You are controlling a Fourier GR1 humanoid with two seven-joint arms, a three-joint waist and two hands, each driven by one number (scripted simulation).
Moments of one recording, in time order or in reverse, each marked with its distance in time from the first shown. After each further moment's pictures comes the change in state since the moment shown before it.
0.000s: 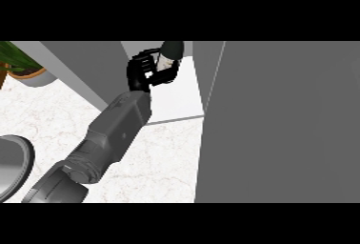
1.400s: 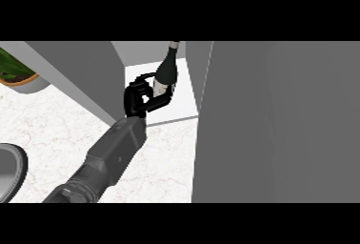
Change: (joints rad) left arm 0.224 -0.018 0.011 -0.086 -0.025 -0.124 -0.151; right arm -0.072 0.015 0.045 0.000 0.008 -0.043 0.054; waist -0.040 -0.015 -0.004
